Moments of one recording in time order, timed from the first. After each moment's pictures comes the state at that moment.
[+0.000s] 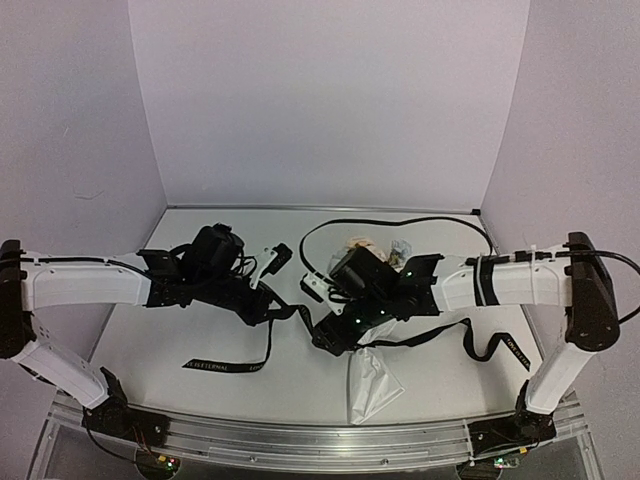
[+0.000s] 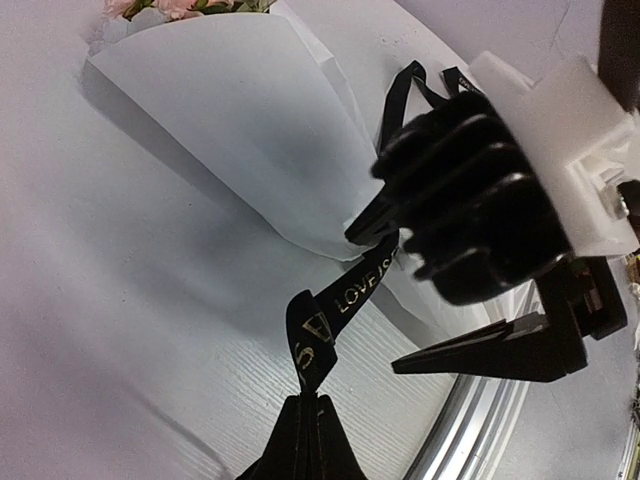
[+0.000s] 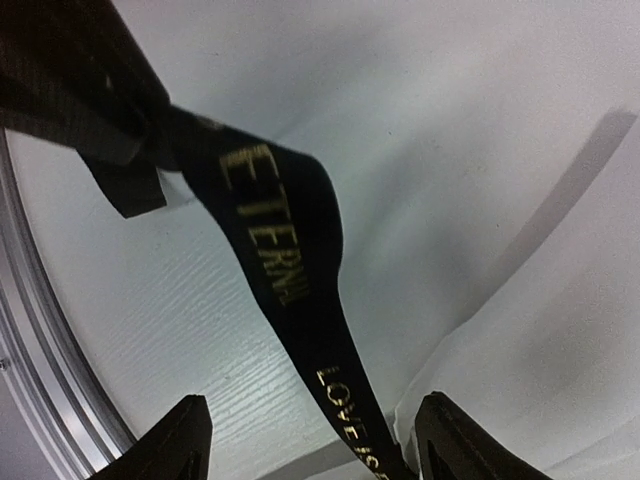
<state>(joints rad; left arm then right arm) -0.89 1.39 0.89 -0.19 0.33 -0.24 1.08 1.73 1.22 -0.45 -0.01 0.16</state>
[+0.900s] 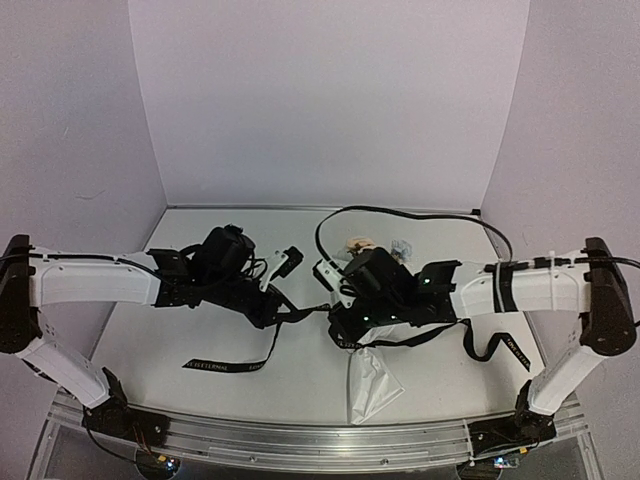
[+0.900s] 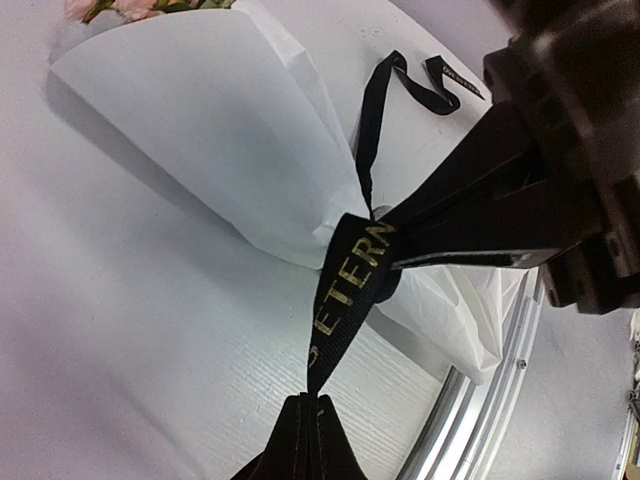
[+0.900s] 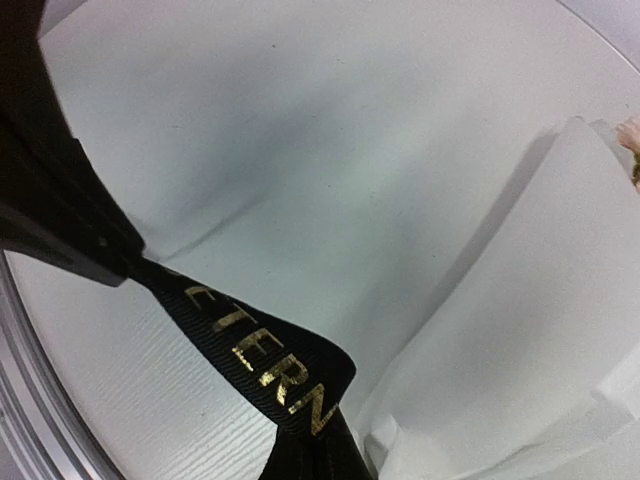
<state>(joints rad) -0.93 1.44 0.92 -0.19 0.34 -0.24 1.08 1.65 1.12 -0.31 0.13 0.21</state>
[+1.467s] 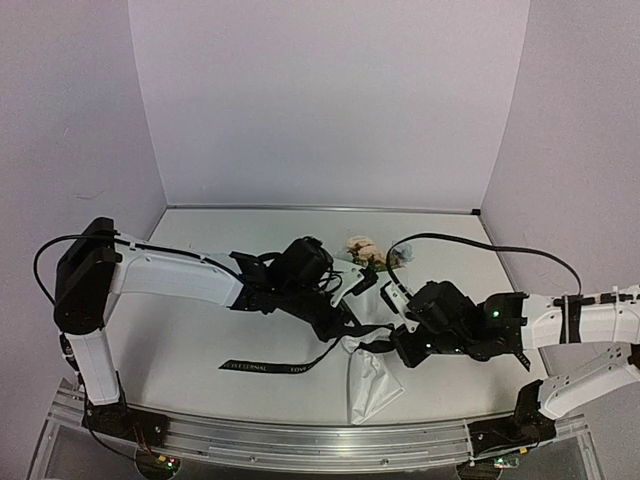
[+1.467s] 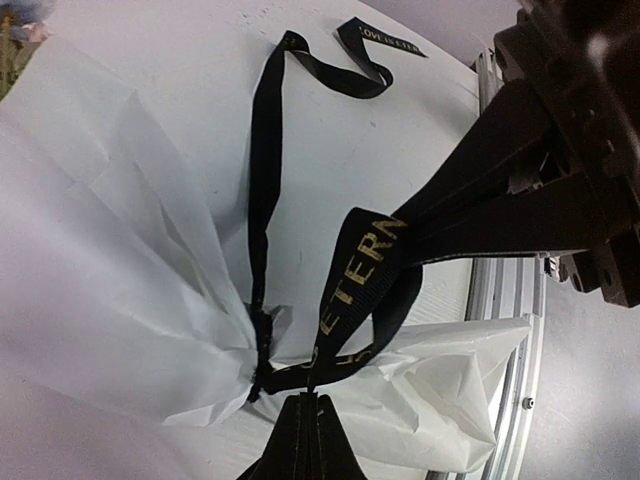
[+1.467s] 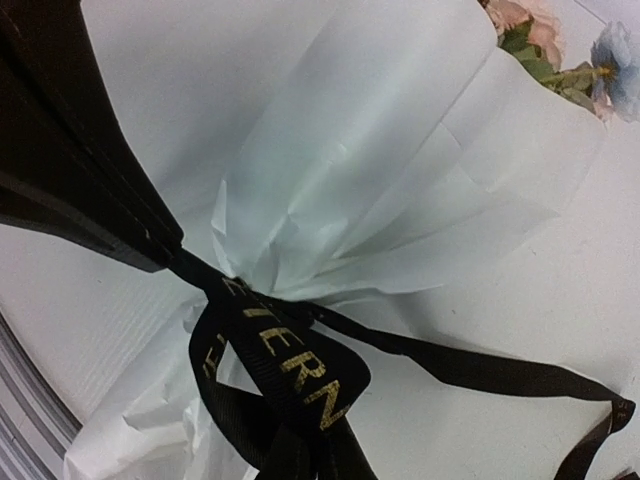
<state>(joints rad) -1.09 1.86 1.28 -0.13 0.37 -0.13 1.08 1.23 0.71 -0.37 0.27 0.33</state>
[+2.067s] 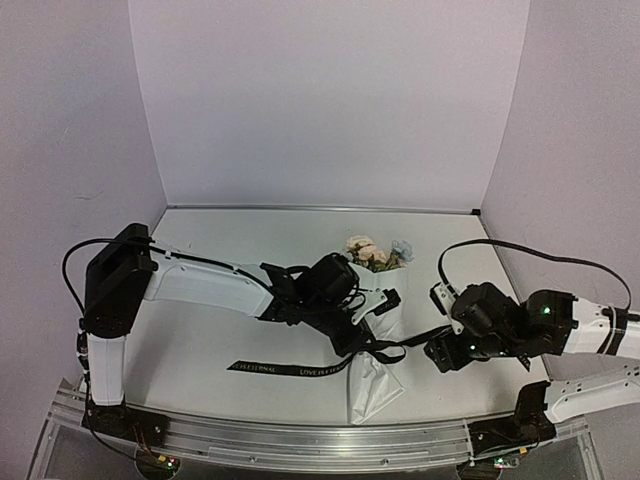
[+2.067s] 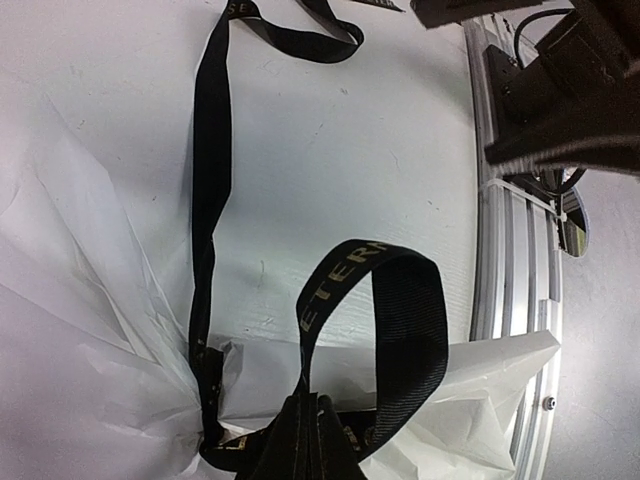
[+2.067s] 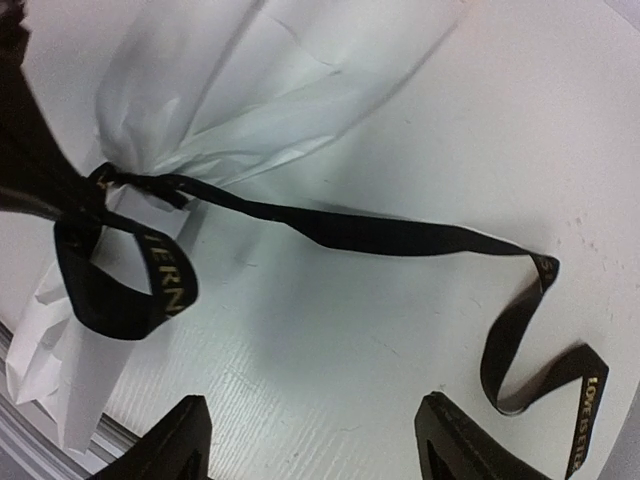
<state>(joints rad) -1.15 2.02 1.41 -0.17 0.38 -0.05 1.04 0.94 0.68 -0.78 0.34 0.46</state>
